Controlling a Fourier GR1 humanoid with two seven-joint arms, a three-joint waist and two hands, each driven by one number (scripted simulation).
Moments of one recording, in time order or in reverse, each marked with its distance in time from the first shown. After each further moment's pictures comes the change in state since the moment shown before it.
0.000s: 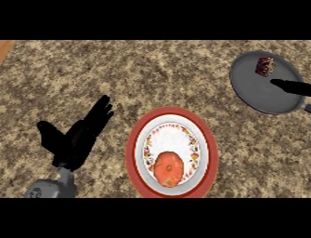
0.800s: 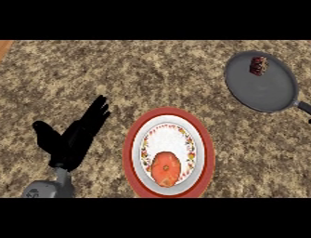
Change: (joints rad) left arm 0.008 0.000 0.022 -0.002 -0.002 0.000 0.004; right arm 0.196 -0.172 -0.024 0.064 -0.065 0.516 -0.233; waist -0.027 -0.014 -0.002
